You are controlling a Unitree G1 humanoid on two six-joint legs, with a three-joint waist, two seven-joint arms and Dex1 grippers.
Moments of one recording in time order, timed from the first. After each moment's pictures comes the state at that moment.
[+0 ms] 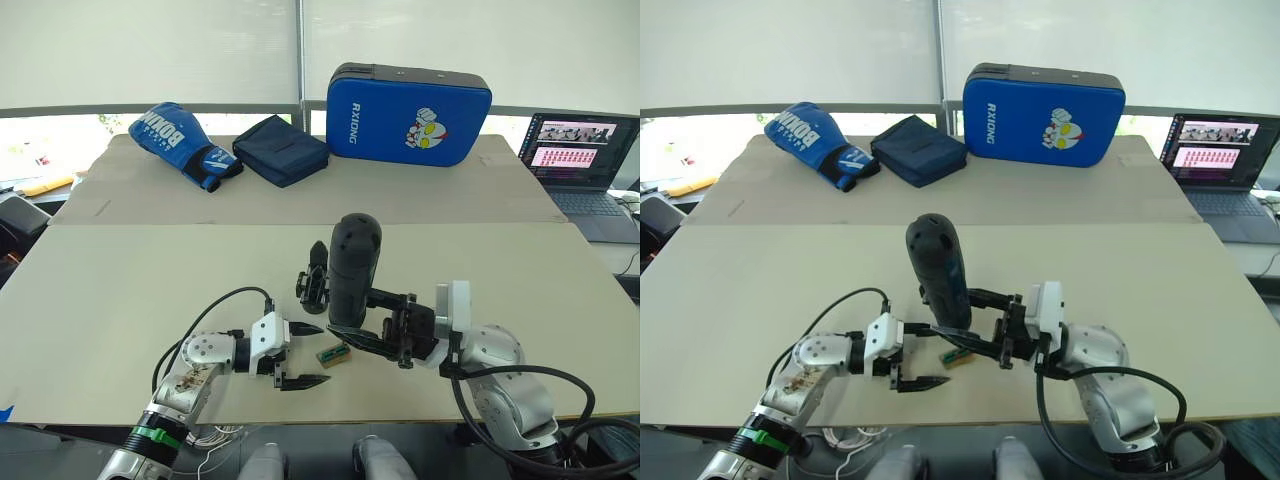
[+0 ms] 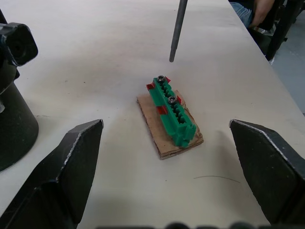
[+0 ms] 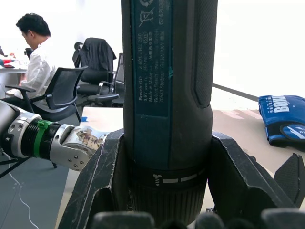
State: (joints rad) left arm -0.22 0.45 -0.23 0.10 -0.21 -0.04 -1.19; right arm -0.14 -0.38 0.11 -0.42 0.49 0.09 1.00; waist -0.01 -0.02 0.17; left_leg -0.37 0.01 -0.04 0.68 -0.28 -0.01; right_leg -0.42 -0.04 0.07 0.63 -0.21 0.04
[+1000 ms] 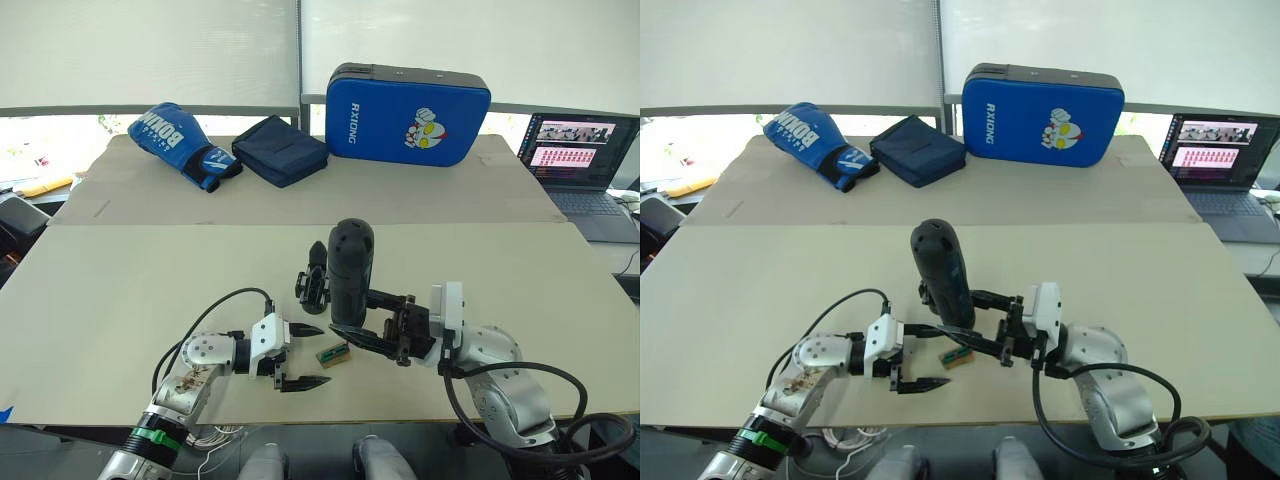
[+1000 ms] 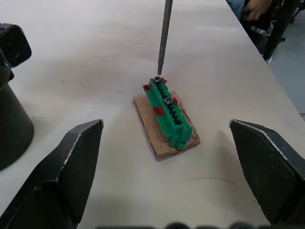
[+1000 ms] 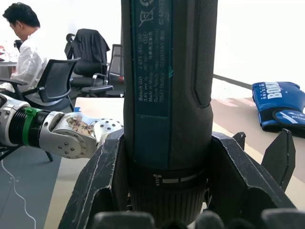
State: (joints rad) left arm -0.22 0.45 -0.23 0.10 -0.20 -0.05 -1.19; right arm -0.14 -0.38 0.11 -0.37 0.47 0.07 1.00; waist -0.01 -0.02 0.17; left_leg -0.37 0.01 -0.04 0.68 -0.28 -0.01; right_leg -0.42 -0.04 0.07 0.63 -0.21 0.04
